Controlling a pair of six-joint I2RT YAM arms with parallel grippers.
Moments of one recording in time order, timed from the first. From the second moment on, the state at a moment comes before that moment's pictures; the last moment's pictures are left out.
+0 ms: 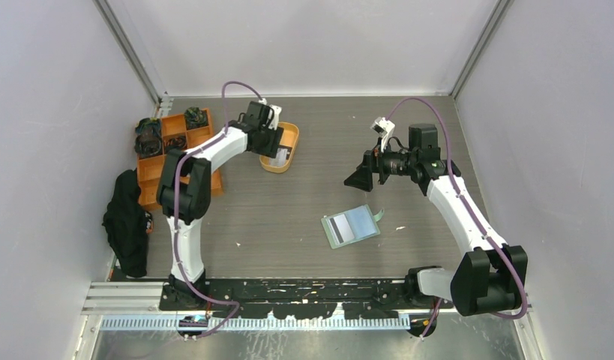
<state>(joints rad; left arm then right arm) -0.37 2.02 1.54 -0.41 -0.01 -0.04 0.11 1.24 0.97 -0.42 -0.97 -0.13</state>
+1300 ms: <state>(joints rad) -0.54 1.95 1.38 -0.42 0.19 0.25 0.34 1.48 0.98 -0.39 -0.89 -0.09</state>
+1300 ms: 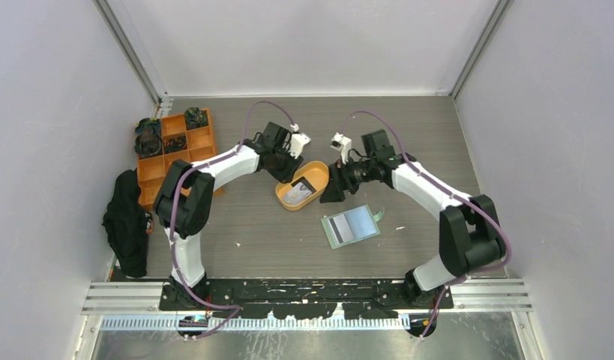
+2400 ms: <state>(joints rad) -0.52 1.29 0.43 0.20 0.15 -0.78 0.59 2.03 1.46 -0.54 -0.44 -0.07</state>
